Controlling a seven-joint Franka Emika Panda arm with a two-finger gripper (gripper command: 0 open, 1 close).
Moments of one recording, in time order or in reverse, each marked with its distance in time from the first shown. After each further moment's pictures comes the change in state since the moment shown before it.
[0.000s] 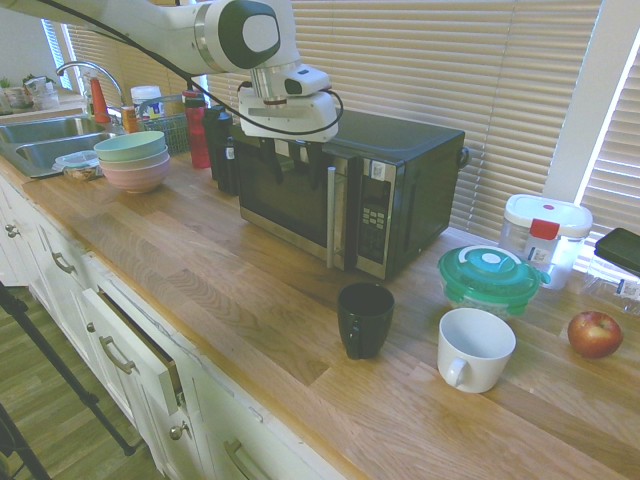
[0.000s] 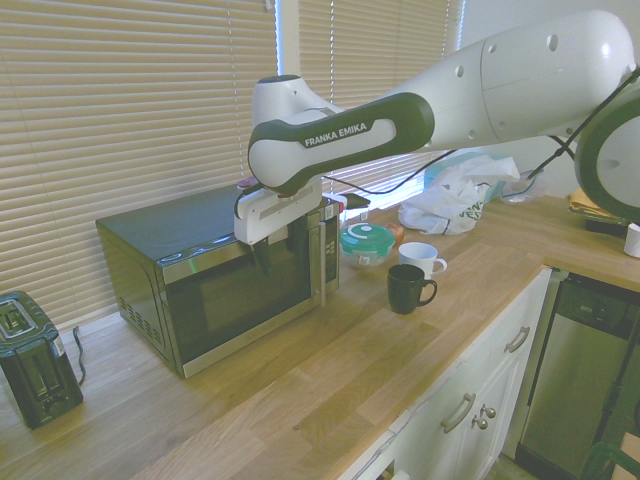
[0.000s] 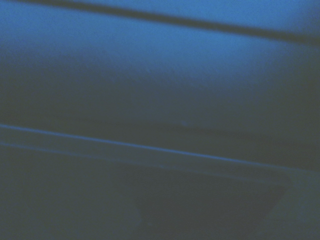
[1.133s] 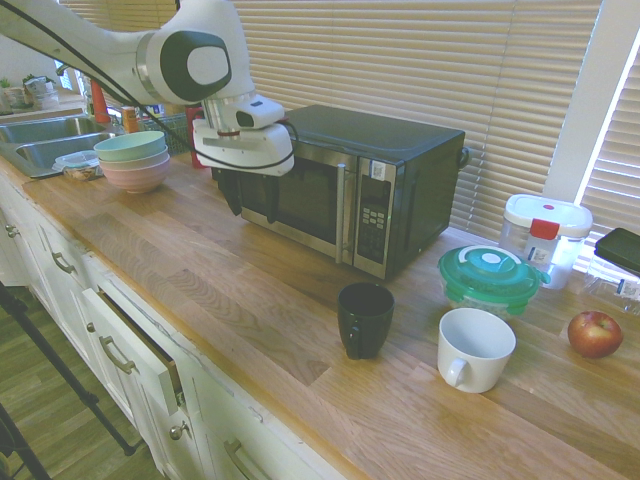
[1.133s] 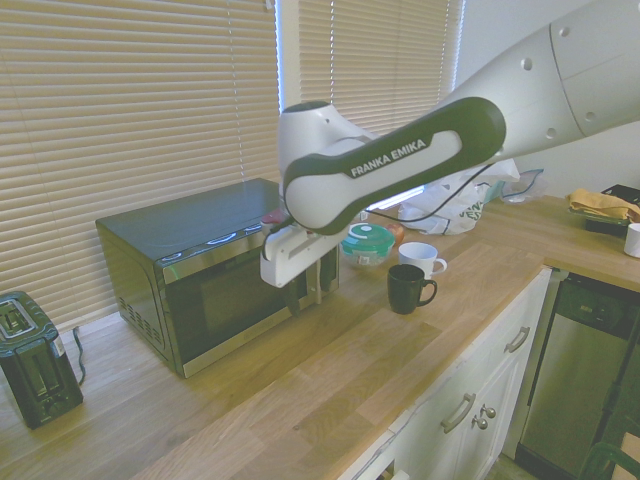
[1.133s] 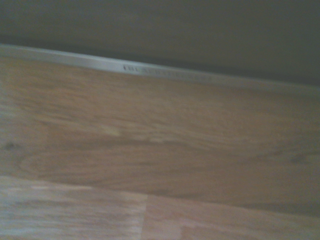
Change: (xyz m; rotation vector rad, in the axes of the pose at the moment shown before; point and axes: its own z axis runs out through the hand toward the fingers) arm -0.099 0.064 0.029 -0.037 -0.055 -0.008
